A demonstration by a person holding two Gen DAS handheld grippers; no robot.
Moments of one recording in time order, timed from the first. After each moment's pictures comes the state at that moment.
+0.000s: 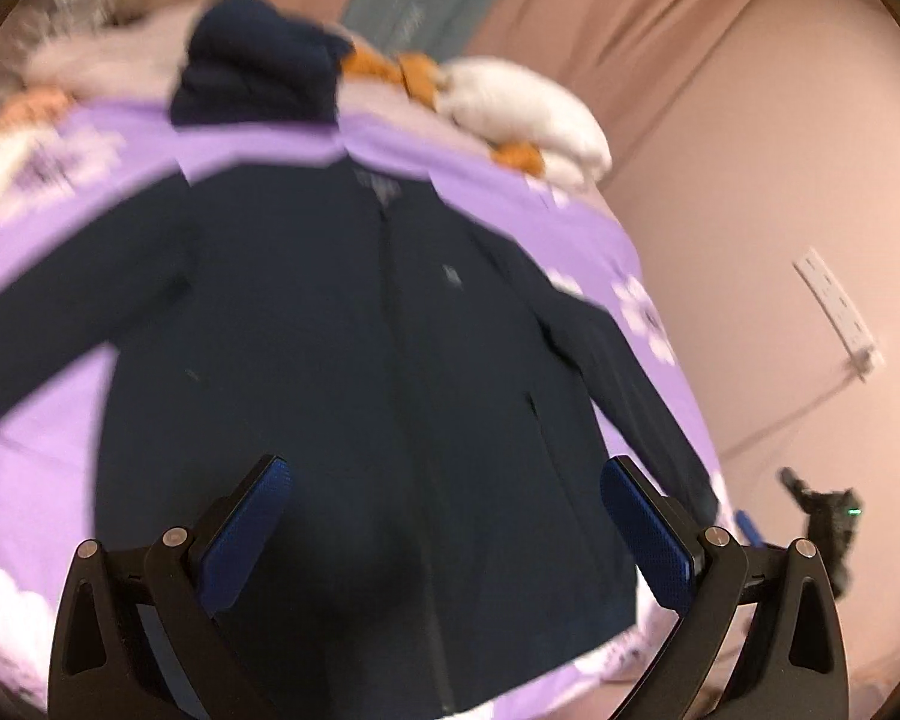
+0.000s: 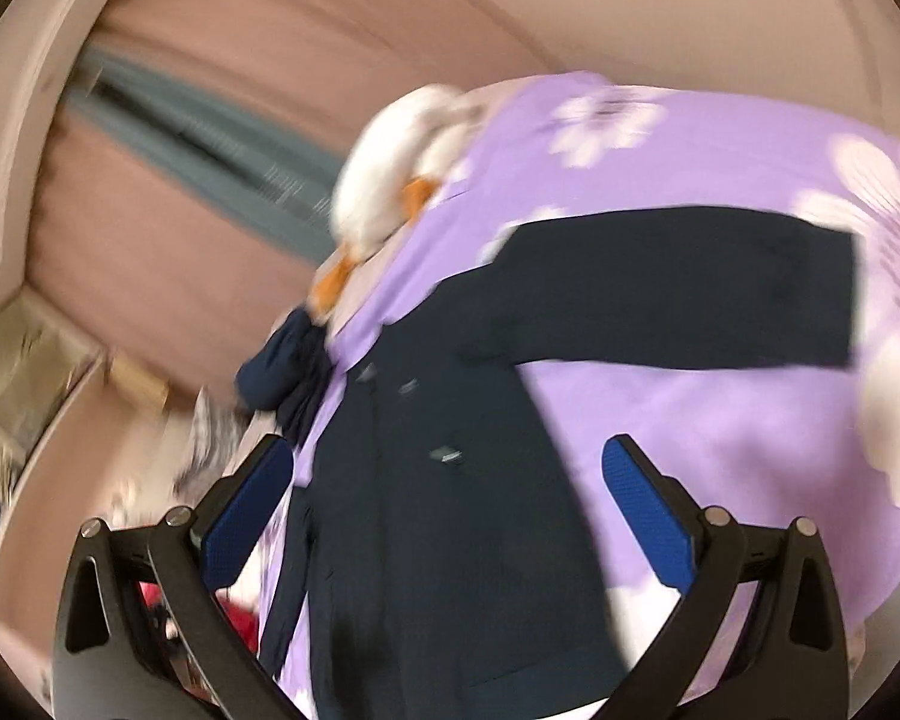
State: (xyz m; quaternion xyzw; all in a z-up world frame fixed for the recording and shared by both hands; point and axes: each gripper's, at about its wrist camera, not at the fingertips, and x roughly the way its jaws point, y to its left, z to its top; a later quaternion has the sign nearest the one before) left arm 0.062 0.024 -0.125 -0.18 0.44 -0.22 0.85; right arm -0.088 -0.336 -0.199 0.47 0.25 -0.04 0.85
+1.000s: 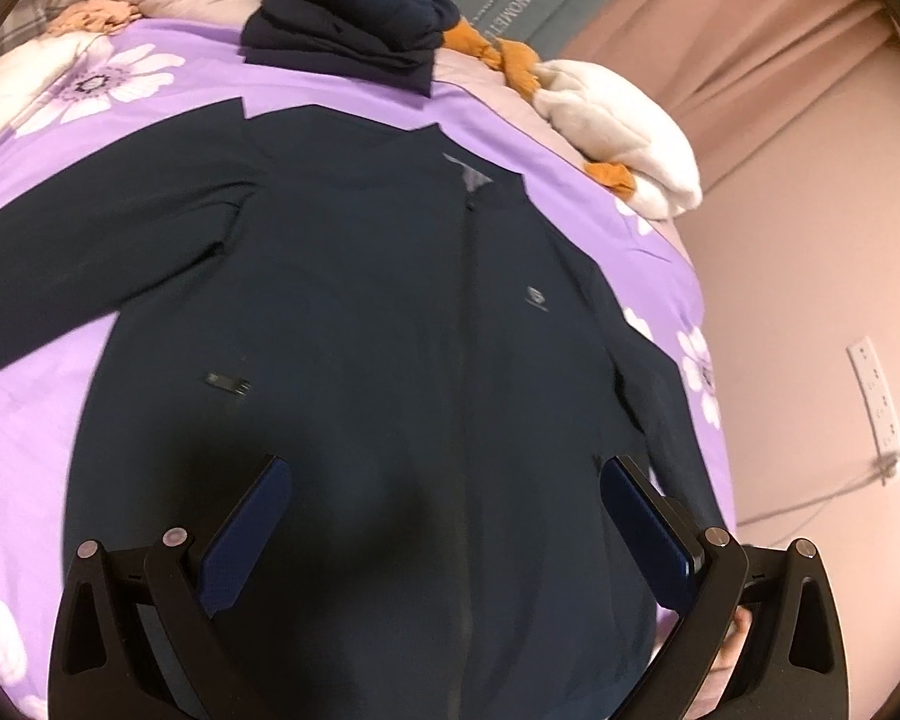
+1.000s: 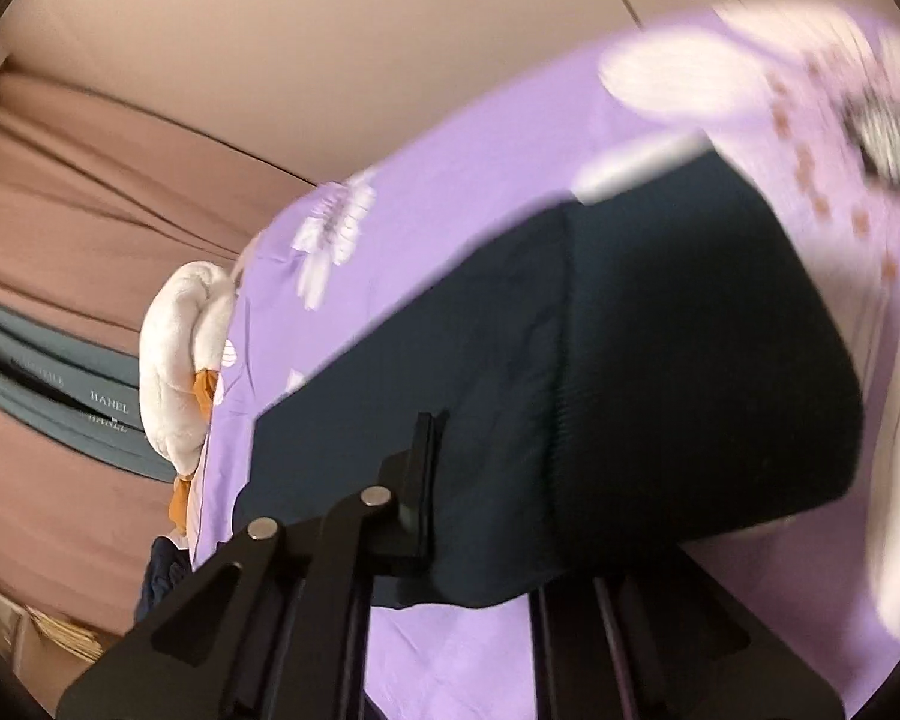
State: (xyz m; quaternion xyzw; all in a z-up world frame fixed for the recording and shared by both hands) left arm 0.126 0.053 -0.166 -0.24 0.48 -0.13 0.83; right arm -0.049 -0.450 -0.287 0.54 0.16 -0.29 0.77
